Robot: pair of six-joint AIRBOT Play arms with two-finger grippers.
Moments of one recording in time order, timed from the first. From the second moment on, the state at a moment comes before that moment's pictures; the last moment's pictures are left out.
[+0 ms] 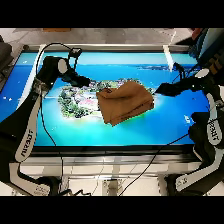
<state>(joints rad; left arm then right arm) -0.28 -1.69 1.81 1.52 -1.19 -1.52 -0.21 -1.76 1.63 -0.95 1.26 1.13</state>
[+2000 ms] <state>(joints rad) -0.28 -1.53 1.81 1.52 -1.20 -1.45 -0.04 -1.86 1.65 -0.64 1.16 1.28</state>
